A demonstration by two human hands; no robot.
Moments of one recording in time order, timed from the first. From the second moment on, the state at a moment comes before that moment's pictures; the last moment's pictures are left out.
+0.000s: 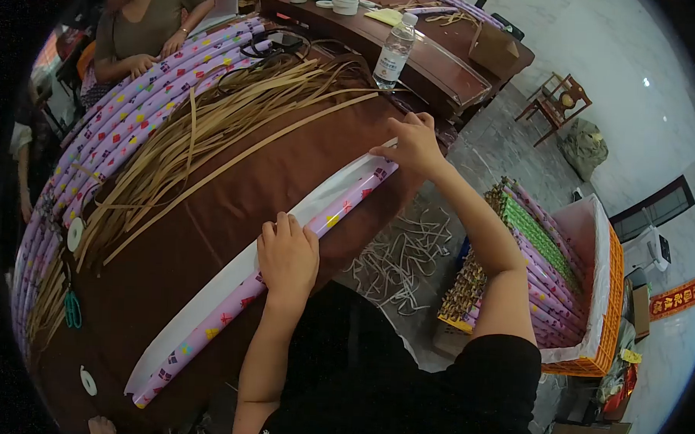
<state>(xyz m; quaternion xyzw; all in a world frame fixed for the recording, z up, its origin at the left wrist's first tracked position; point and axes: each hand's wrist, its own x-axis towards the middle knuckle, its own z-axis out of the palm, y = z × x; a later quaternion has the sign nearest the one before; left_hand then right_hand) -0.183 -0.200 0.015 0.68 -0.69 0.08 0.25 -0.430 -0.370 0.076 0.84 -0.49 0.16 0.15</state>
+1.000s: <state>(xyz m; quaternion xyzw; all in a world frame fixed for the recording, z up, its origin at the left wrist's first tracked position) -0.182 -0.198 0.015 0.68 -0.70 0.07 0.22 -0.406 -0.376 0.041 0.84 -0.47 0.16 0.22</state>
